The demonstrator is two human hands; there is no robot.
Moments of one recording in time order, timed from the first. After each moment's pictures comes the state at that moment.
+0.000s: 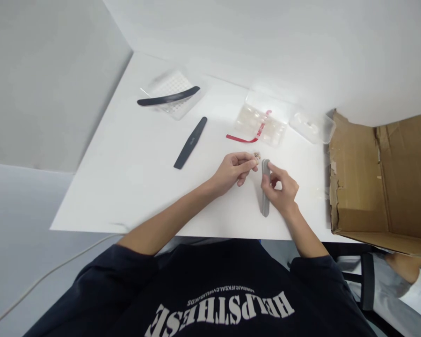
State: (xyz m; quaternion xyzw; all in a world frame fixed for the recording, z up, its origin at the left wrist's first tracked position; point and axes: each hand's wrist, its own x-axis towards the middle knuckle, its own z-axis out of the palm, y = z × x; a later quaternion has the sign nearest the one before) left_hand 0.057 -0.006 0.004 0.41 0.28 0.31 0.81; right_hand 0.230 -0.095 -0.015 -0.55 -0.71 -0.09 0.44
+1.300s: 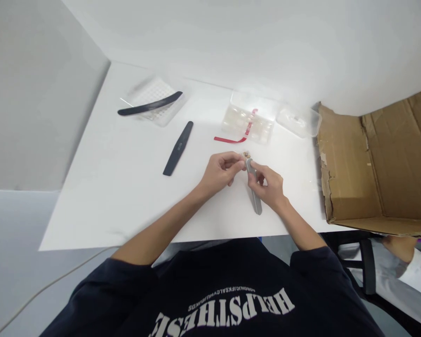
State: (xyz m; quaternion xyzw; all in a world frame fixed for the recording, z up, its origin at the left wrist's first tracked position) left_hand 0.055 -0.007 0.000 0.58 0.30 0.36 0.67; right_hand 0.227 -0.092 -0.024 -0.55 -0.70 0.00 0.45
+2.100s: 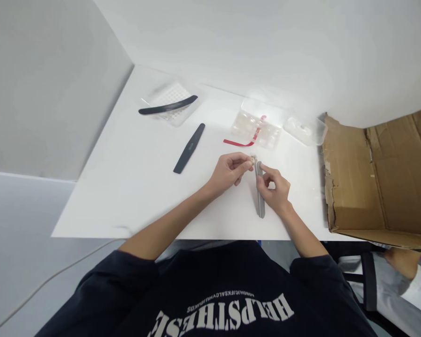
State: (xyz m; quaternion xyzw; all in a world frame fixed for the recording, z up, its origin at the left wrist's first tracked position) left_hand 0.057 -0.005 -0.002 0.53 0.28 0.38 0.70; right_hand 0.230 -0.094 -0.022 -0.56 -0.68 0.01 0.47
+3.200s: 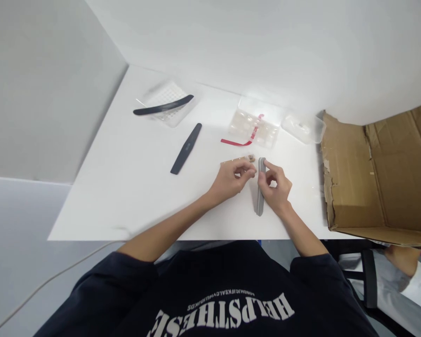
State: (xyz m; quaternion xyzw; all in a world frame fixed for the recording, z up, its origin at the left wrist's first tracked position) left_hand 0.063 -0.020 -0.005 0.65 0.31 0.36 0.59; right_hand 0.226 -0.094 -0.020 -0.58 -0.65 -0.05 0.49
